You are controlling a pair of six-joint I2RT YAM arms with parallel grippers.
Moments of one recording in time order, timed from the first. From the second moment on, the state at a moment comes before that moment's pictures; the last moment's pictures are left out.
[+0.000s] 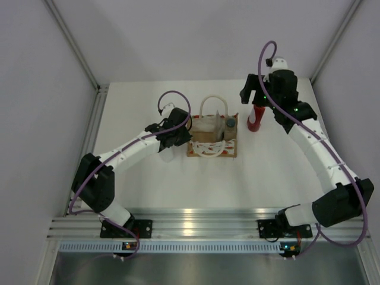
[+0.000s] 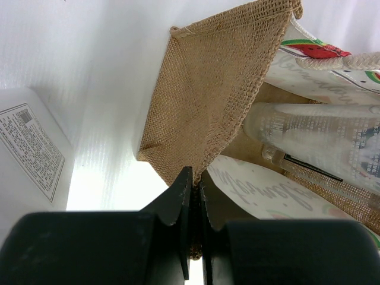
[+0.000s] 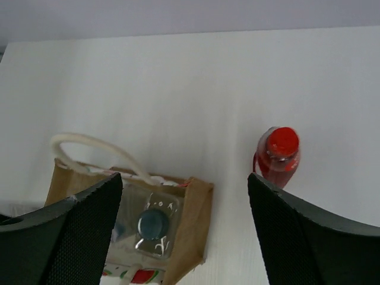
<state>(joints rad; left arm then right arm) -0.65 1.58 1.19 -0.44 -0.27 -0.98 0.28 1.38 1.42 -0.41 0.05 0.26</state>
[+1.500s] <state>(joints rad) -0.65 1.58 1.19 -0.44 -0.27 -0.98 0.63 1.85 1.66 -0.69 0.21 0.24</state>
